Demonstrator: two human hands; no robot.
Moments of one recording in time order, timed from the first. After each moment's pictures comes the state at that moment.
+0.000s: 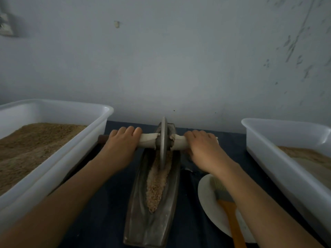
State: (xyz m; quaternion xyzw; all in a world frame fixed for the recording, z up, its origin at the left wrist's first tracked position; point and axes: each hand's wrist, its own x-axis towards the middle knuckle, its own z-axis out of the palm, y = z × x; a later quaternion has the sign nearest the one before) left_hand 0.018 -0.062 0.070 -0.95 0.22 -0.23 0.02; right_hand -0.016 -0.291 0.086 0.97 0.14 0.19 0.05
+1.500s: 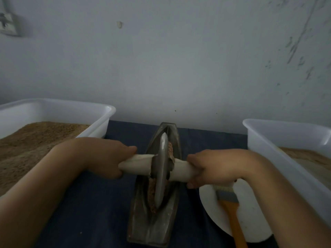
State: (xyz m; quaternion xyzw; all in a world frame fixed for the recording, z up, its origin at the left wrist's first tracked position) left_hand -0.035 -0.048 0.137 -0.94 0.28 0.18 0.06; right_hand -0.068 -0.280 0.140 0.96 0.19 -0.20 0.00
